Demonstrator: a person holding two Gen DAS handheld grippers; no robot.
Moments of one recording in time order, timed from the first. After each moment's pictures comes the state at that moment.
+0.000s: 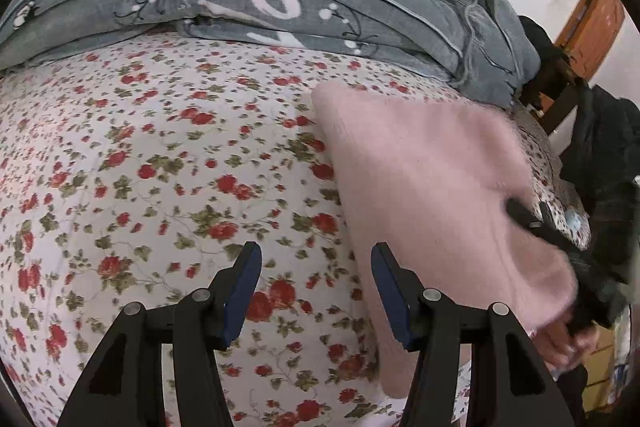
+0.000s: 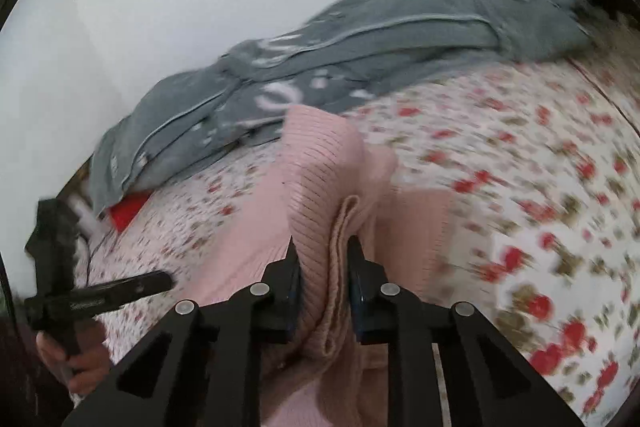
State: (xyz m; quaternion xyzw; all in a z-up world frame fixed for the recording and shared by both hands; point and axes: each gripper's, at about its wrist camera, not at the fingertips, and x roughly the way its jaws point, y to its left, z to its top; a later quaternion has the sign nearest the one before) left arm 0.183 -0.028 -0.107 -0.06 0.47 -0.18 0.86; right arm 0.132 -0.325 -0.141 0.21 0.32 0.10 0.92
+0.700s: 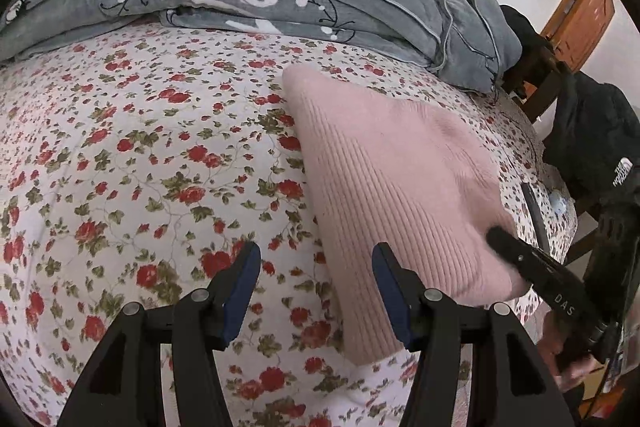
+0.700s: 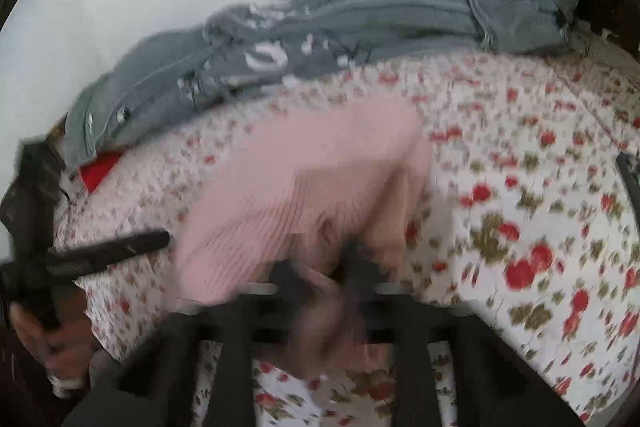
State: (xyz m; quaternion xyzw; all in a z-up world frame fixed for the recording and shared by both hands) left arm 0.151 -0.037 -0.107 -0.06 0.48 -0.20 0.85; right arm 0.087 -0.287 -0.134 0.14 0.37 0.07 0.92
